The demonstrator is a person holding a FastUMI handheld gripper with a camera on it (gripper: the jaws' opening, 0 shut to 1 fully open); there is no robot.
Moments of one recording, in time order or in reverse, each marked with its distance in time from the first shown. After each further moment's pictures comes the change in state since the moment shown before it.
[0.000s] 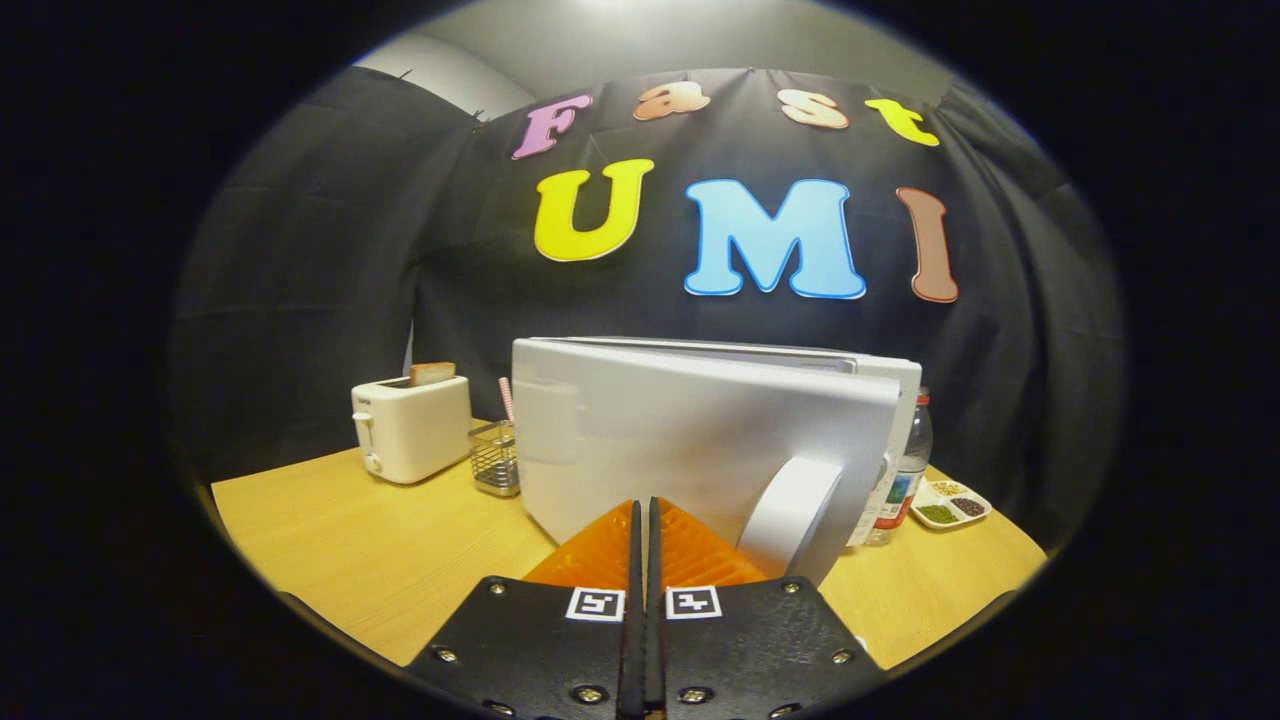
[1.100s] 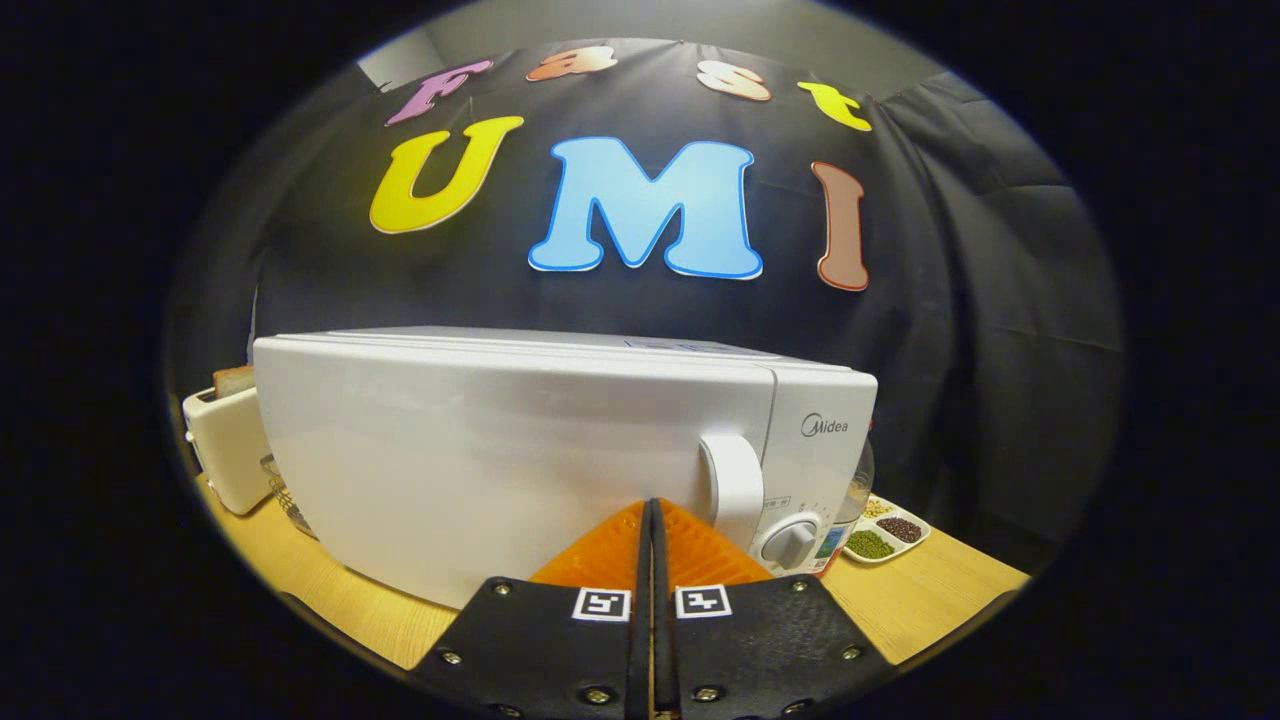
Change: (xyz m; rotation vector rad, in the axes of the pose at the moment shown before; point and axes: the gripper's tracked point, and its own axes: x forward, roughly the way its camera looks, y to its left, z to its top) arm 0.115 -0.109 0.005 0.013 0.053 -0.359
